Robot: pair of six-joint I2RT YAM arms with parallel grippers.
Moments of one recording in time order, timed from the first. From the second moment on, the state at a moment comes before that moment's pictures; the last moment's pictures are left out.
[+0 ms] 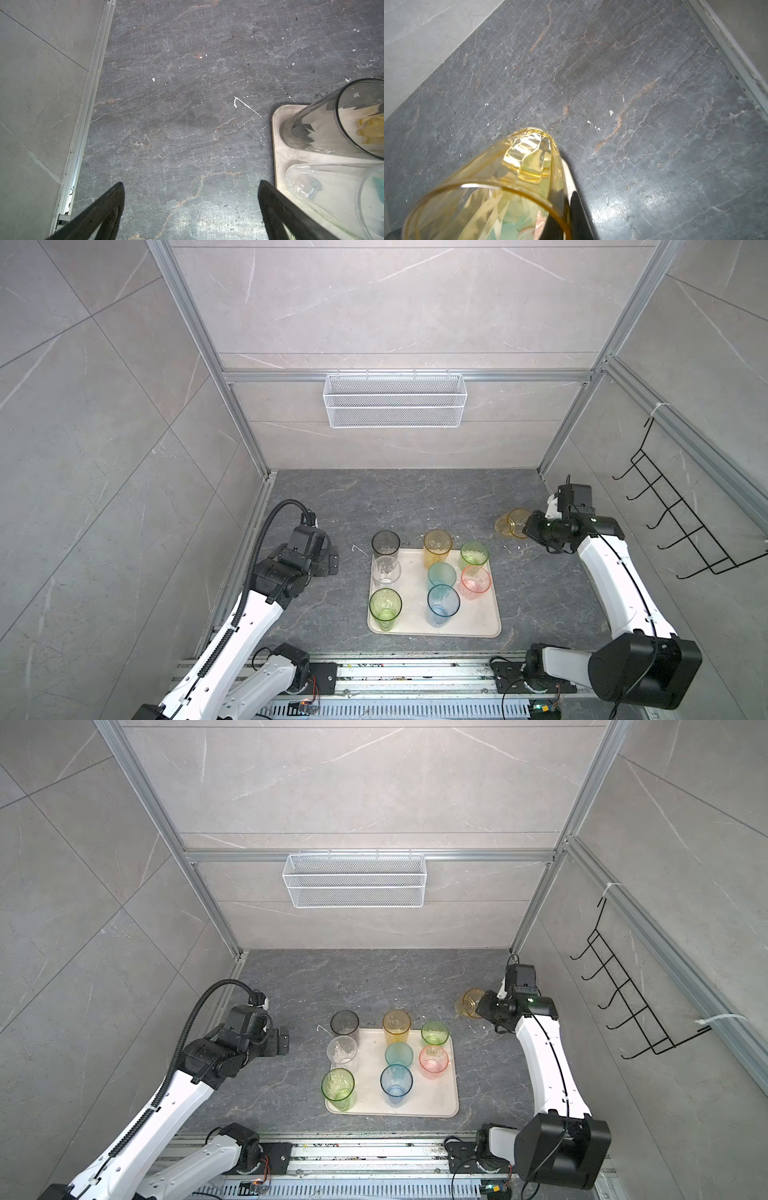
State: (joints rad) left arm -0.42 0.91 0.95 -0.93 -0.35 -0.28; right arm -0.13 1.26 1.19 -0.91 -0.14 0.40
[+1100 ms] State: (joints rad) left arm -0.42 0.92 0.95 -0.93 -0.31 -0.28; right arm 0.30 1.09 1.28 -1.43 0.00 0.42
